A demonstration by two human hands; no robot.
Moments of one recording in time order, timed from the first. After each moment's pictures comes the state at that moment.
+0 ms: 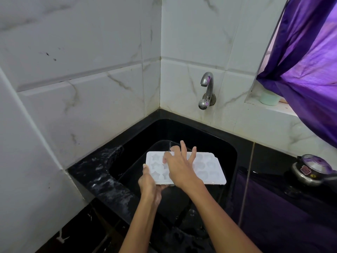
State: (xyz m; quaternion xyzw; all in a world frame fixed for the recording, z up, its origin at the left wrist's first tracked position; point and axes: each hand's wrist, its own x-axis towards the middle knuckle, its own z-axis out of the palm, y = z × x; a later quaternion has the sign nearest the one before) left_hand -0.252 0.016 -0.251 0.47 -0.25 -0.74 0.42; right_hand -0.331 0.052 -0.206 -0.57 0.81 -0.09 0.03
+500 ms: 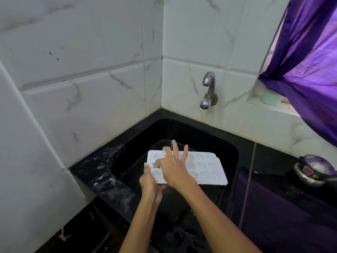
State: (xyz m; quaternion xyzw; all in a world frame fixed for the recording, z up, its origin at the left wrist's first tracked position) left_hand -0.249 0.016 -0.249 0.47 -0.24 -0.74 0.42; right_hand -0.315 0.039 -0.213 -0.62 0.78 -0.05 0.03
